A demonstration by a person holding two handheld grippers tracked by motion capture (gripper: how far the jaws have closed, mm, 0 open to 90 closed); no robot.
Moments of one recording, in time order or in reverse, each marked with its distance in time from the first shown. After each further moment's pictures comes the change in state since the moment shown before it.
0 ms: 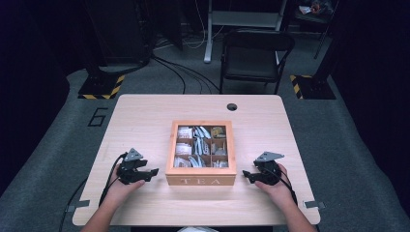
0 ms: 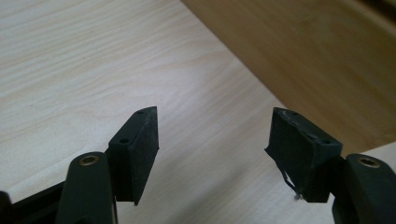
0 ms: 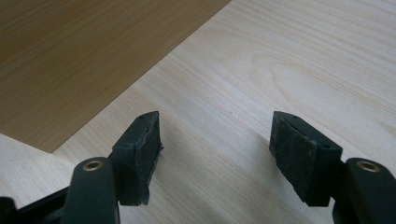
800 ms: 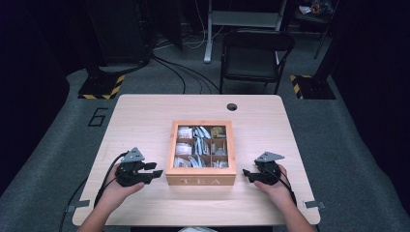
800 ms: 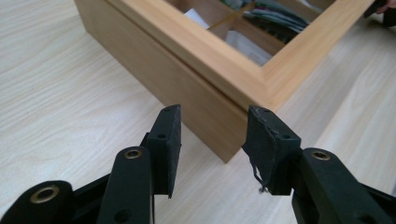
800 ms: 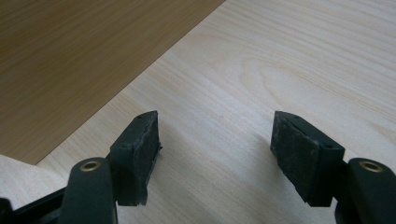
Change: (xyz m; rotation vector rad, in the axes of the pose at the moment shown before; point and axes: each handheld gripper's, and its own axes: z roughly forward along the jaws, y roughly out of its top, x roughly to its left) left arm -0.039 0.029 -0.044 -0.028 -0.154 0.091; right arm 0.002 -0.002 0.003 -0.031 -0.041 0.027
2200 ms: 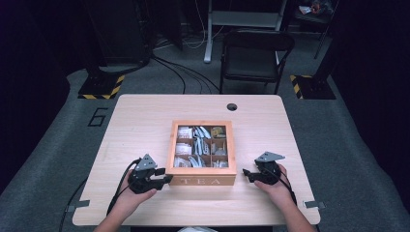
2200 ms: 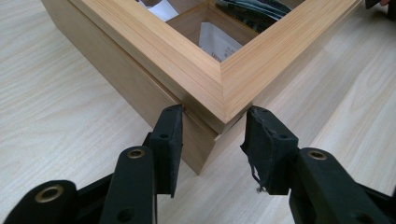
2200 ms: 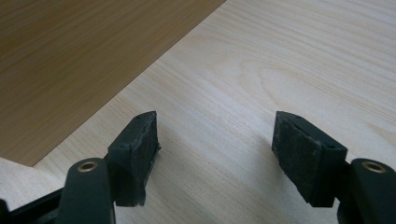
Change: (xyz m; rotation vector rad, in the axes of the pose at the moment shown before) left arm -0.027 -0.004 0.027 0.013 0.032 0.010; right arm -0.002 -0.001 0.001 -0.008 0.001 -0.005
